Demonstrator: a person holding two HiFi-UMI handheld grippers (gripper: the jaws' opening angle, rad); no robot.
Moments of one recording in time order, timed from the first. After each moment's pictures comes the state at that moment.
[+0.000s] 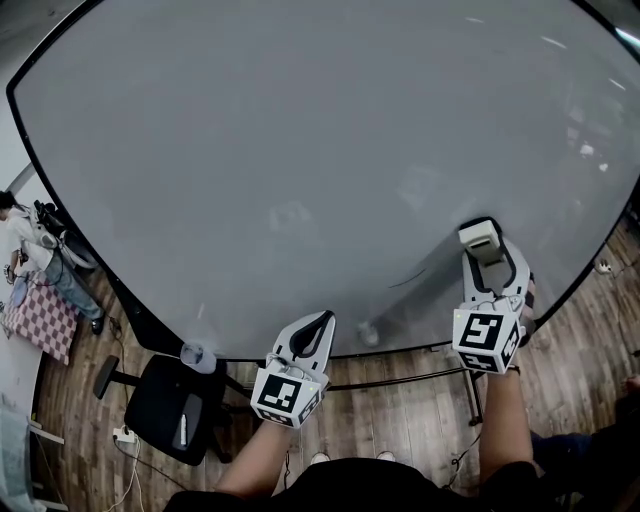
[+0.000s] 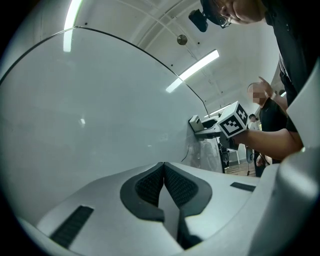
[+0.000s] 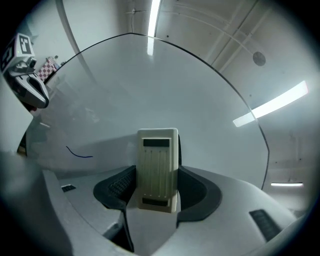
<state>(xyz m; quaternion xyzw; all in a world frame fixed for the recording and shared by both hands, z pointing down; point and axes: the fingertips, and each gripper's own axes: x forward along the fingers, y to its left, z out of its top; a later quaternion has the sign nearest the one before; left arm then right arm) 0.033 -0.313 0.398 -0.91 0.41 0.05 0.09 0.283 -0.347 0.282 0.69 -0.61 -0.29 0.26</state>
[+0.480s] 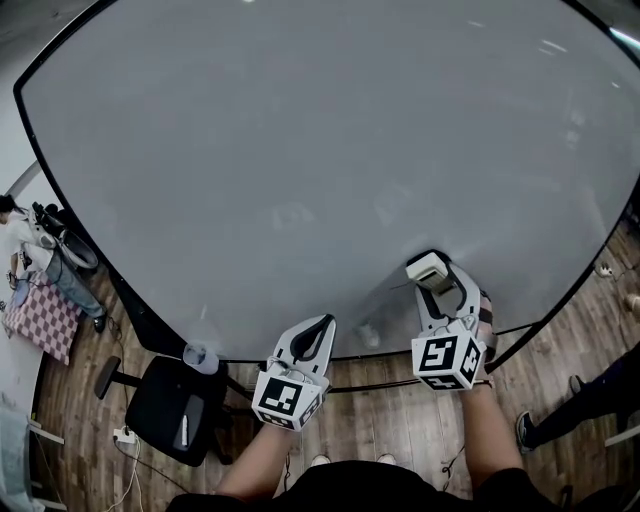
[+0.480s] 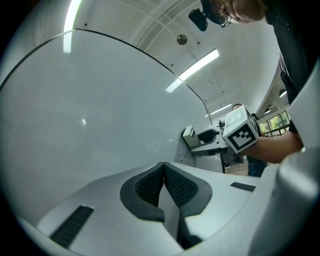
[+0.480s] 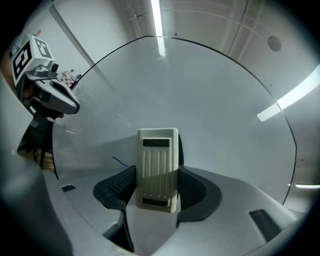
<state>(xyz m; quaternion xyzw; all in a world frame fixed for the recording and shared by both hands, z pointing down) 0.029 -0.307 0.399 -0.90 0.42 0.04 0.09 0.206 -0.349 0.351 0.61 -0.68 -0.26 0.30</state>
